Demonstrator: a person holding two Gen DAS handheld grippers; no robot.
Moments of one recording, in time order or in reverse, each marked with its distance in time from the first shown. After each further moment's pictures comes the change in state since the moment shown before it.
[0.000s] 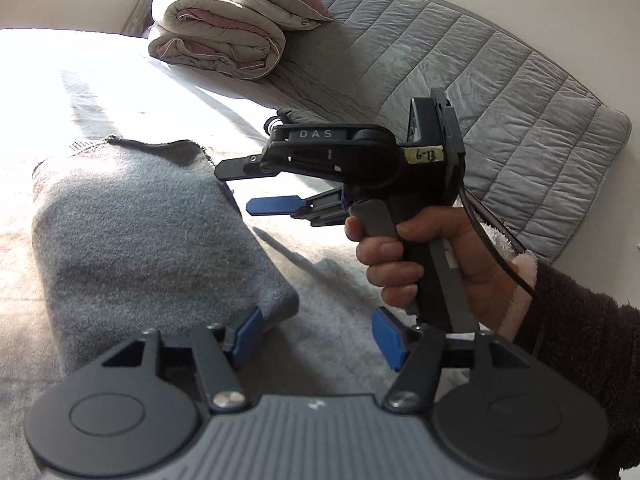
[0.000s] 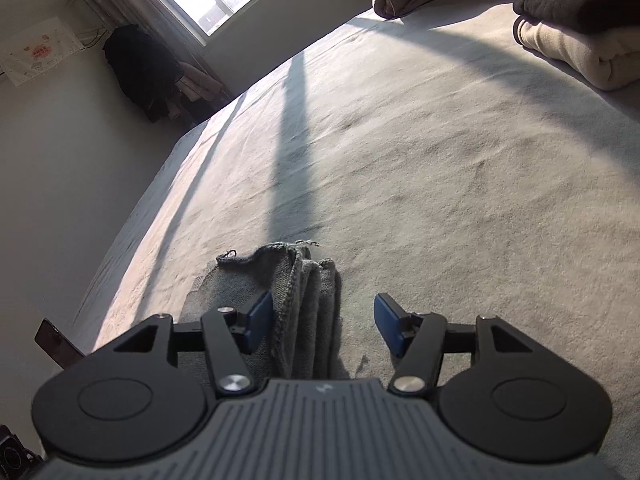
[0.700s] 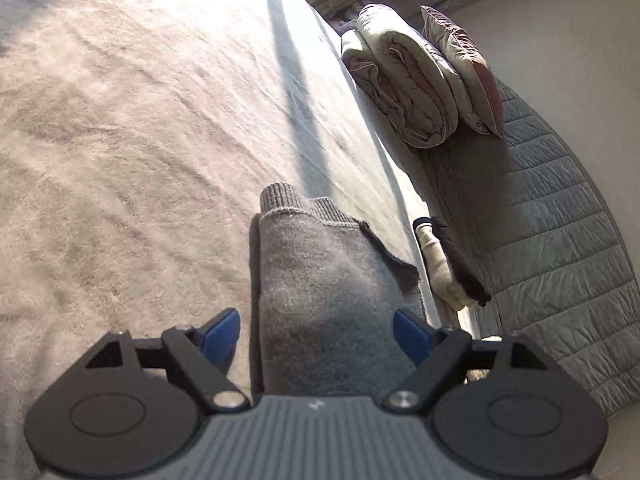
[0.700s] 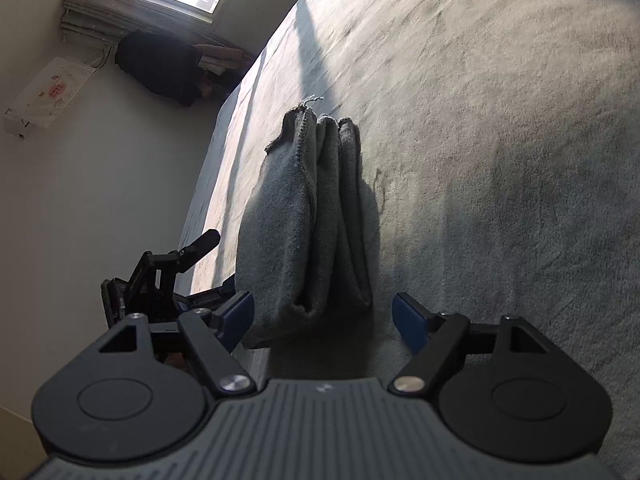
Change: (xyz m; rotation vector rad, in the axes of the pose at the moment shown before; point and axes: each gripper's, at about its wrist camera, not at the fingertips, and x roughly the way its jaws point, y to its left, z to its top) left arm -0.013 0.166 0.039 -0.633 -0.098 0.096; right arm -0.051 -0.017 -0.067 0.217 0.197 0.231
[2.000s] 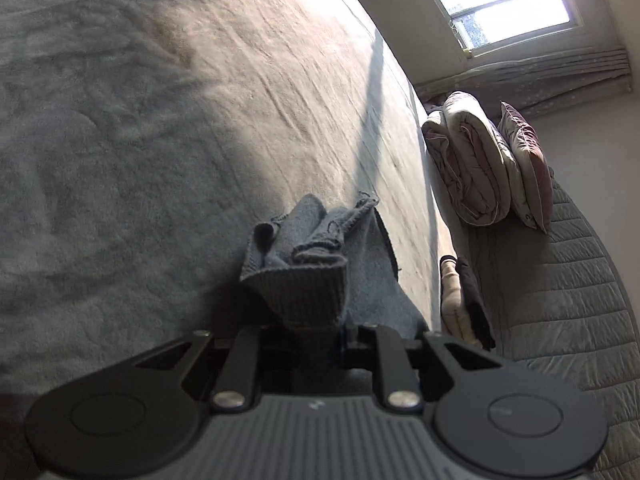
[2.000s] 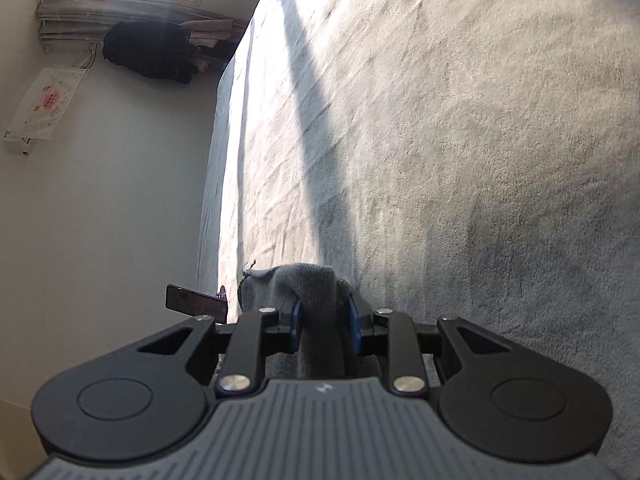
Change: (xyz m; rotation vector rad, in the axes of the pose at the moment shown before) left arm -0.085 -0.053 -0.185 -0.289 -0.266 0.211; right arm -0.016 -0.028 0.057 0.130 0.174 0.027
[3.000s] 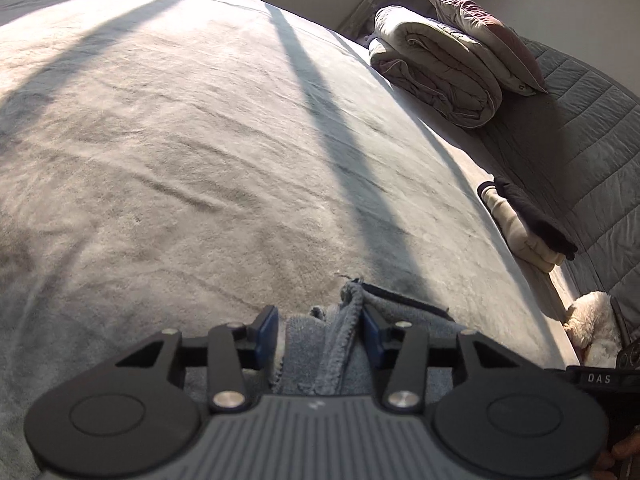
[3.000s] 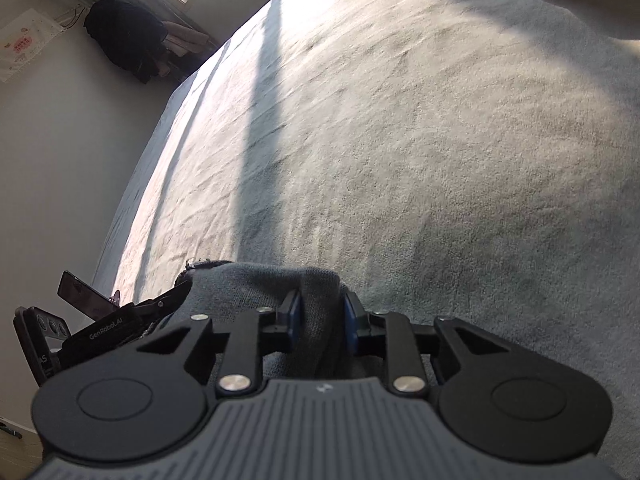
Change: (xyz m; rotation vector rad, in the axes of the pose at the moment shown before) left arm 0.099 -0.043 0.078 0.524 0.067 0.089; right arm 0.019 0.008 -0.027 -0.235 -0.186 -0.255
